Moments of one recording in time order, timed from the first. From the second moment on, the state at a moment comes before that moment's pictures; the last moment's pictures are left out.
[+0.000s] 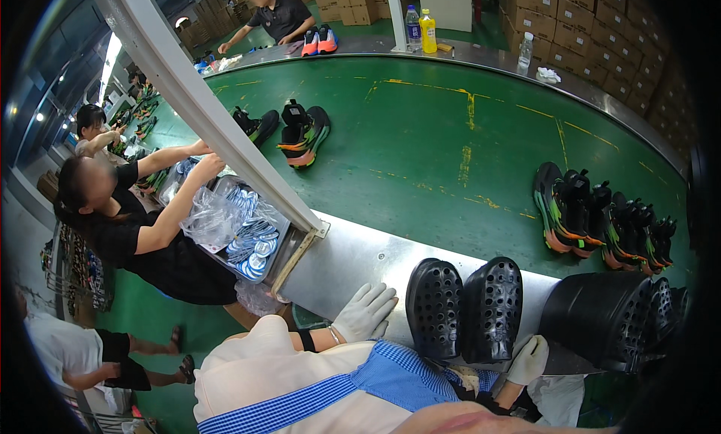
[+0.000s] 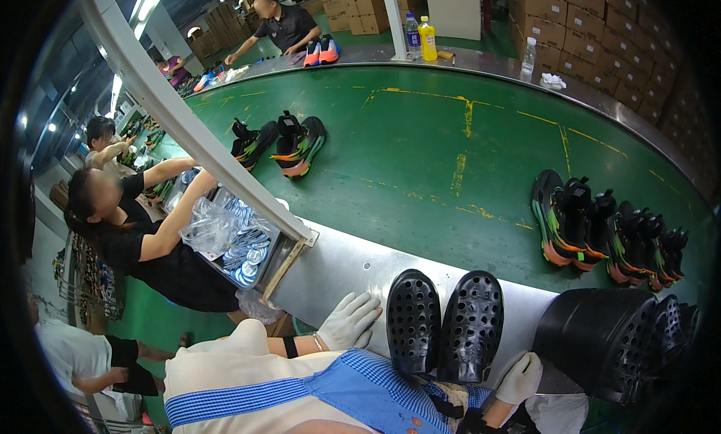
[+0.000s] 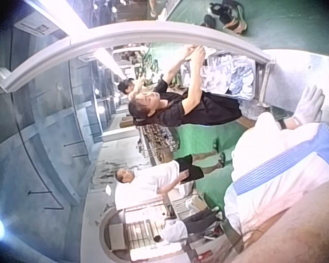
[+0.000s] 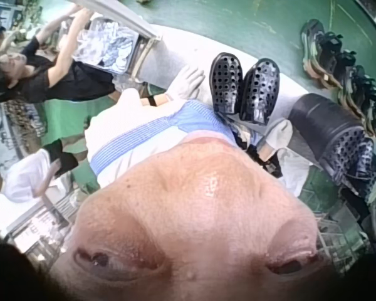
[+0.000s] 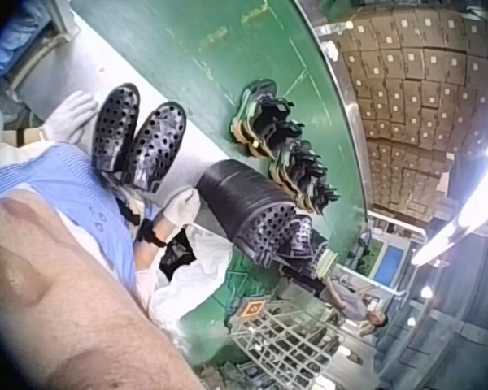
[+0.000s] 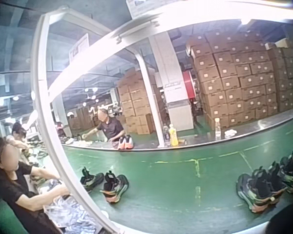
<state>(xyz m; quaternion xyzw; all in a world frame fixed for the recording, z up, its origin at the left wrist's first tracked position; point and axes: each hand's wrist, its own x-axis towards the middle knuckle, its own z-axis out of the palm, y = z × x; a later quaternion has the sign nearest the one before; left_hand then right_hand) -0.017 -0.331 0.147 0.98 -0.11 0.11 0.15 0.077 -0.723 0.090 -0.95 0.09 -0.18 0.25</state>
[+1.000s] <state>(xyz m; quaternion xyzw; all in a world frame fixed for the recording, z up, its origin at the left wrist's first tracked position) -0.013 -0.351 0.151 0.97 -0.12 0.12 0.16 0.080 -0.744 0.090 -0.94 0.10 -0.18 0.26</state>
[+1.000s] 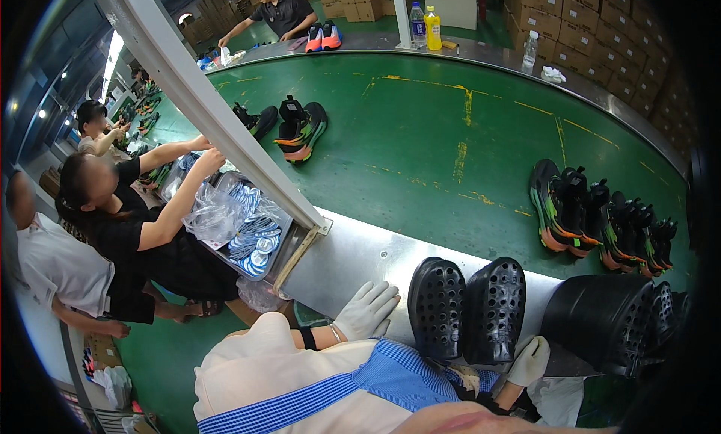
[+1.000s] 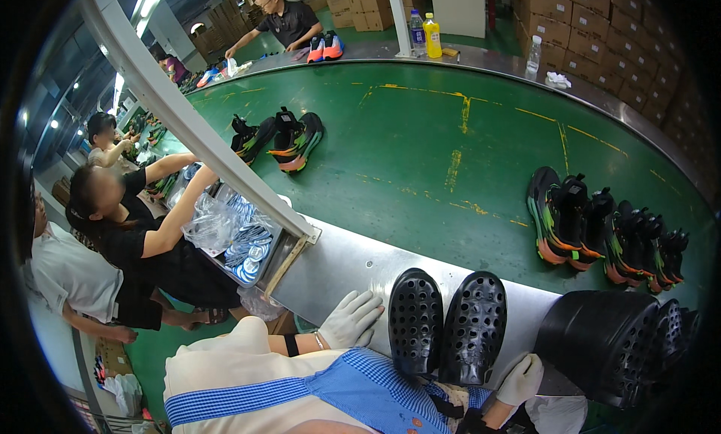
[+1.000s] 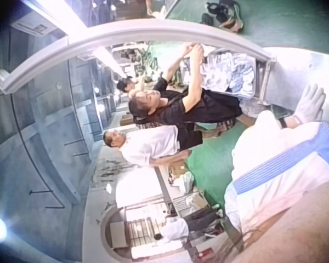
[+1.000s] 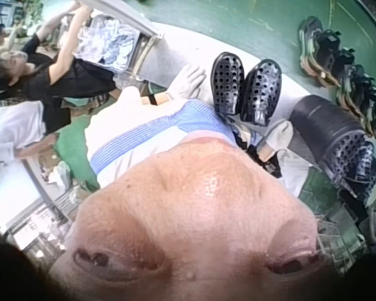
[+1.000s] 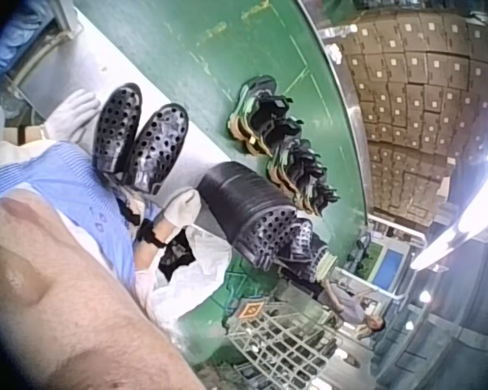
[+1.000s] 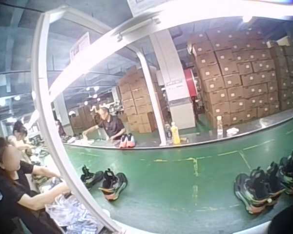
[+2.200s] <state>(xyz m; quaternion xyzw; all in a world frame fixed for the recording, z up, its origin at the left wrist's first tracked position) -0.027 -0.343 0.140 0.98 -0.13 0.13 0.12 0.071 -0.787 0.044 -0.95 0.08 -0.11 0.27</state>
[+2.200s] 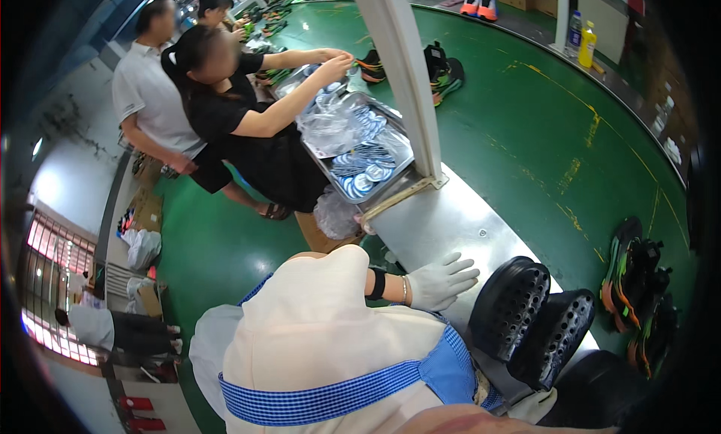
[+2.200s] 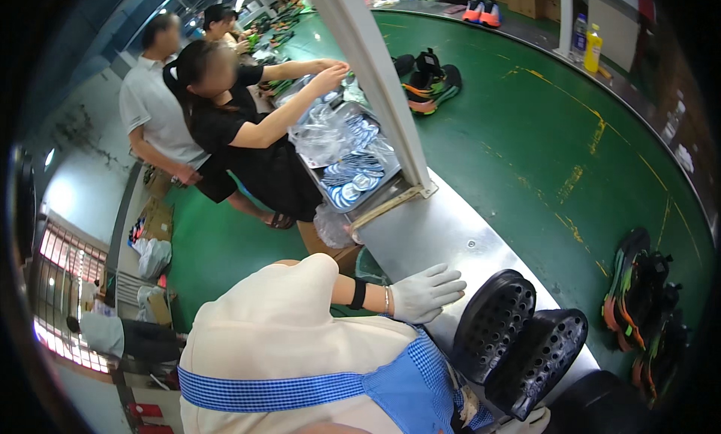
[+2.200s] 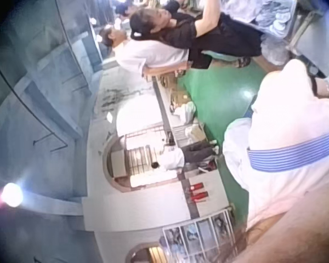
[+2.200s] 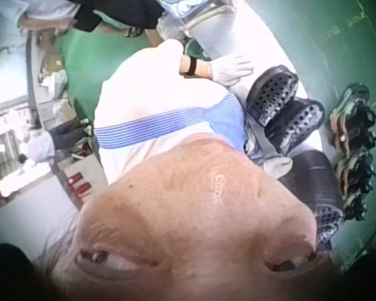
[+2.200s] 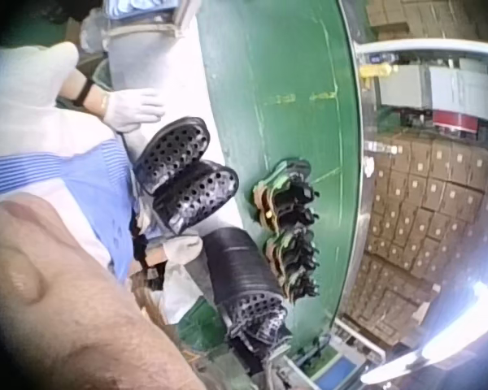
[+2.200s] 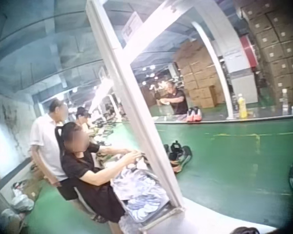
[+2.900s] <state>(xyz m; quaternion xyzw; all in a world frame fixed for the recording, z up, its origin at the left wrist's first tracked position) -0.004 -0.360 0.163 0.97 -0.10 0.12 0.17 0.072 -0.752 0.070 -0.91 0.10 -0.20 0.36</state>
